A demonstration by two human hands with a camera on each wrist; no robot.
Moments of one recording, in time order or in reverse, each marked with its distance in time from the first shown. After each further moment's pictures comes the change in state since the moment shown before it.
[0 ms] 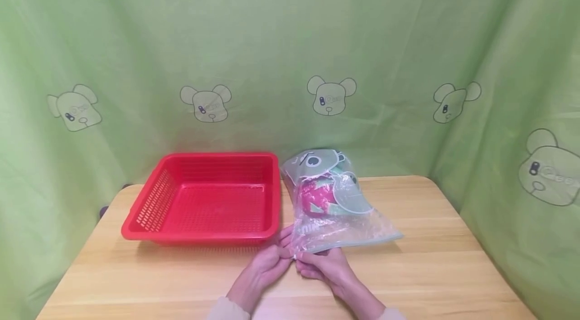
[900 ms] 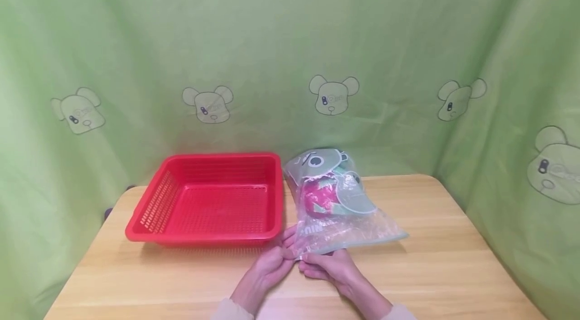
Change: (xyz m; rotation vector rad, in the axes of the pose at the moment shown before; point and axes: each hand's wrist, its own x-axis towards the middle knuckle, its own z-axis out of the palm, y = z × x) left_hand 0.000 -0.001 -0.001 0.059 0.009 0.025; right_hand 0.003 0.001 -0.006 0.009 -0.038 0.039
